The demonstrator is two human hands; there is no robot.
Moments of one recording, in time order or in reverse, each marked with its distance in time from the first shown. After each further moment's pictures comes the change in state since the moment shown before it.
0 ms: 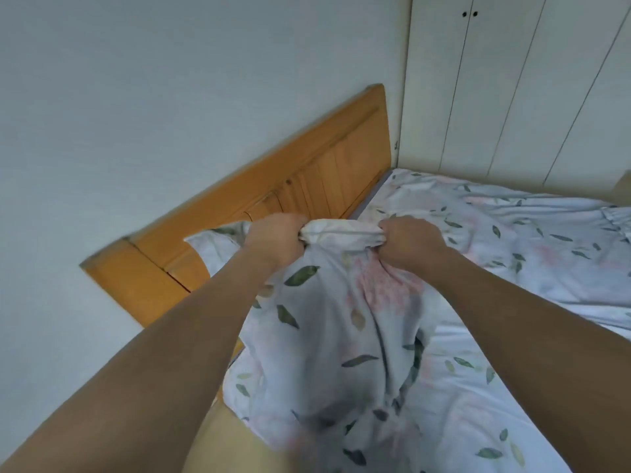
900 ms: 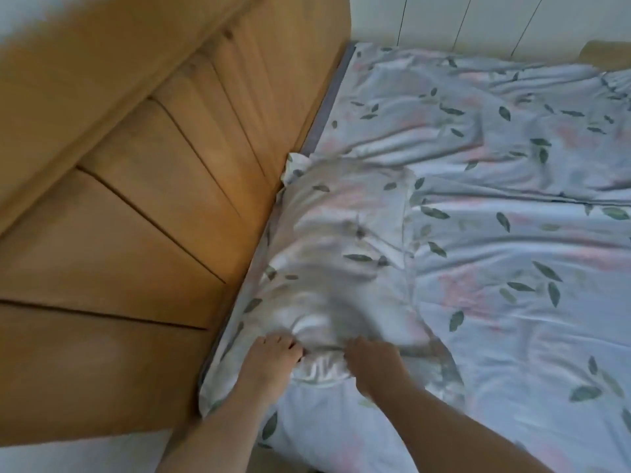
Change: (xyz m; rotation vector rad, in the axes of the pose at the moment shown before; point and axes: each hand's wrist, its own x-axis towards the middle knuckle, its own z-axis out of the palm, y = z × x) left_hand -0.005 -0.229 0.464 0.147 -0.513 0.459; right_hand 0.042 -0.122 0.458 -0.092 -0.629 0.110
